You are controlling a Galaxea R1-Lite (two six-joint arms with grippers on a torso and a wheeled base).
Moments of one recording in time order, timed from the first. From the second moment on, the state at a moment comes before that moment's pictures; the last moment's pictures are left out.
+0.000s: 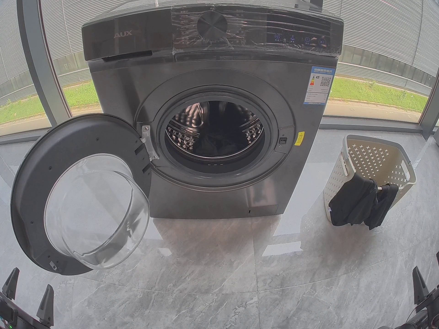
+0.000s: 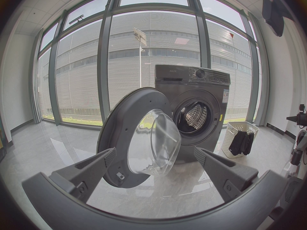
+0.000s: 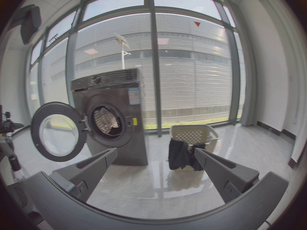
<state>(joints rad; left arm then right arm) -0.01 0.03 -0.02 -0.06 0.03 -0.01 -0.01 0.03 -0.02 -0.08 -0.01 0.04</state>
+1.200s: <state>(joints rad) 0.00 0.01 -0.02 0.00 -0.02 -0.03 0.00 0.01 -0.02 0.00 -0.03 0.01</state>
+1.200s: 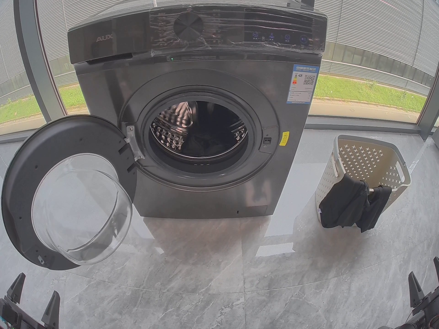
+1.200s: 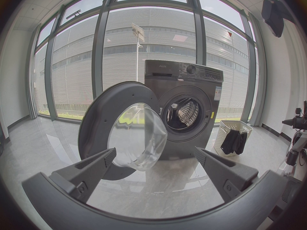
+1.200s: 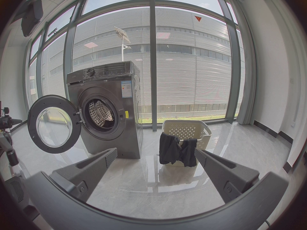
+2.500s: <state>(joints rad) 0.00 0.01 -0.02 0.00 -0.02 -0.04 0.00 0.01 -0.02 0.00 -0.03 0.01</state>
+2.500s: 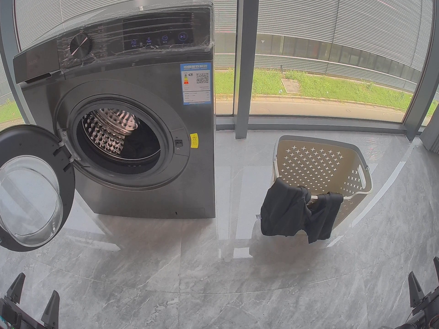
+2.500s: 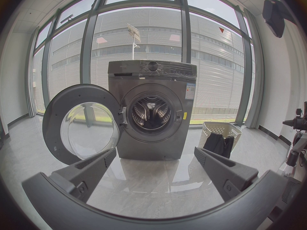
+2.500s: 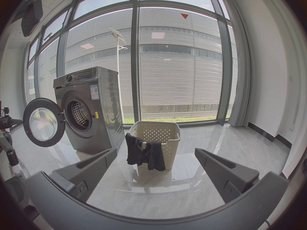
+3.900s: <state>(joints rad) 0.00 0.02 -0.02 0.00 -0.01 -0.04 0.00 0.02 -0.02 0.00 -0.03 0.01</state>
